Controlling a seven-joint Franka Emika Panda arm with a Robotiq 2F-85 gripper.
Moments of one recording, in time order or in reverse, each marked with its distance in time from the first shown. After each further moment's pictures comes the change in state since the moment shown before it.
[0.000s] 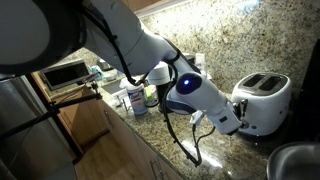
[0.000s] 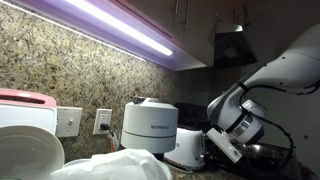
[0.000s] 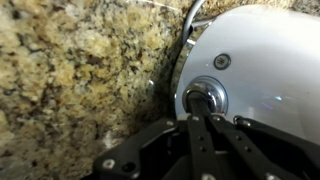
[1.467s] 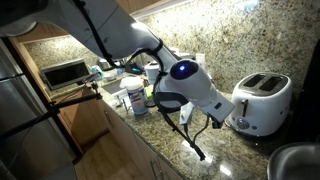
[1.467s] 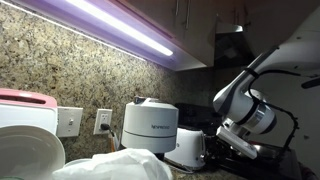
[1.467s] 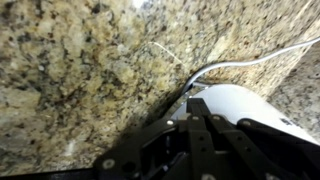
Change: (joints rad) arm 0.152 -0.172 -0.159 -0.194 -0.081 -0.237 -0.194
